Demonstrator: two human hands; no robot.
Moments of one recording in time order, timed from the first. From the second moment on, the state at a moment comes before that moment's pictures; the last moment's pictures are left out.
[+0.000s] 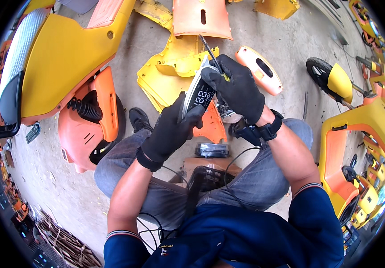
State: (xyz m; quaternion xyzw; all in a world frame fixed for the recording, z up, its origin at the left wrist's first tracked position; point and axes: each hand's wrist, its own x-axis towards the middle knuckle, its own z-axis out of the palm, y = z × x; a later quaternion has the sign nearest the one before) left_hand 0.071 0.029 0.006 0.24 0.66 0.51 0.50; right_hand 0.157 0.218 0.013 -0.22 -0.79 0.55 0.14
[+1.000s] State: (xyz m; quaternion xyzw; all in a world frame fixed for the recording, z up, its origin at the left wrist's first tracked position) left_hand 0.060 0.028 -0.005 0.24 0.69 0.49 0.48; right_hand 0.158 0.196 0.006 -0.24 -0.71 0.66 0.06
